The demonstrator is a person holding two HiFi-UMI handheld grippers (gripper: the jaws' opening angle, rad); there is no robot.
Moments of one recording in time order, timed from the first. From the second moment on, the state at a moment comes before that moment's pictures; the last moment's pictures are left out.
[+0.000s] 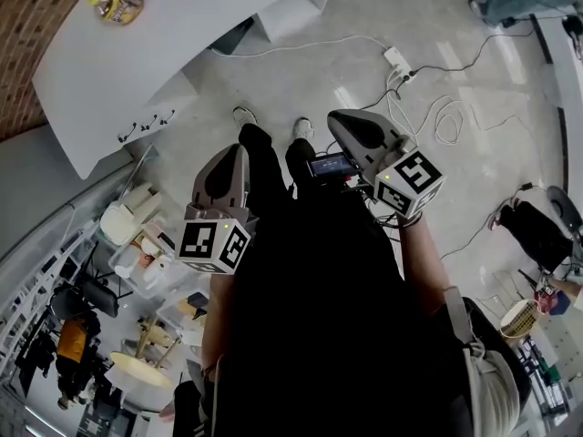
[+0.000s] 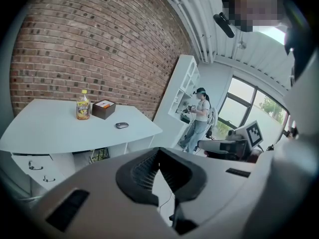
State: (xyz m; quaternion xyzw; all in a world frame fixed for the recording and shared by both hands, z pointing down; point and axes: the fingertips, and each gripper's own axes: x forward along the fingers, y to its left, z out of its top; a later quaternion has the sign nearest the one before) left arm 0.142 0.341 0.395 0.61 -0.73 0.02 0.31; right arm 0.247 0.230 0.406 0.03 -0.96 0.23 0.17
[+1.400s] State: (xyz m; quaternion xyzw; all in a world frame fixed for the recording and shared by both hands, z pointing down) left arm -0.070 0.259 0.388 0.72 -0.65 0.02 0.25; right arm 0.065 0.177 0.360 0.16 -0.95 0.20 0.16
